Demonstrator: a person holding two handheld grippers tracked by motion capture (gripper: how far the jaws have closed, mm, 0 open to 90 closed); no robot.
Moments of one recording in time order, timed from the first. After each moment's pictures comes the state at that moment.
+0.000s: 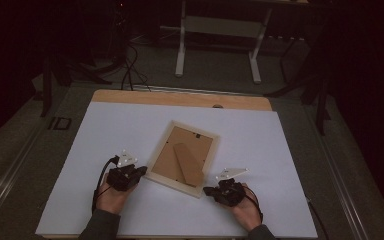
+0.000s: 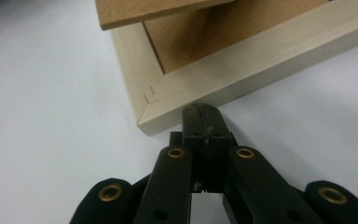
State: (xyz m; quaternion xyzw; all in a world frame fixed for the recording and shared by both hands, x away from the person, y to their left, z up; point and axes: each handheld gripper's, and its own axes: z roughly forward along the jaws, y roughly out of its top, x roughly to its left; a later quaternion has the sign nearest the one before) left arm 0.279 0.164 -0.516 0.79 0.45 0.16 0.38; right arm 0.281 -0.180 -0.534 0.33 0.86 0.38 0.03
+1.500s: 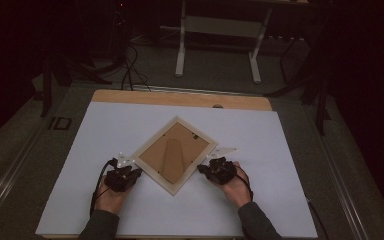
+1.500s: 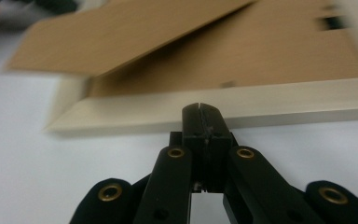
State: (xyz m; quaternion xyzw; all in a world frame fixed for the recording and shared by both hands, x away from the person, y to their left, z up) left arm 0.287 0.174 -0.536 0.78 0.49 0.16 0.35; right arm 0.331 -0.153 -0.504 0.32 0.86 0.38 0.10
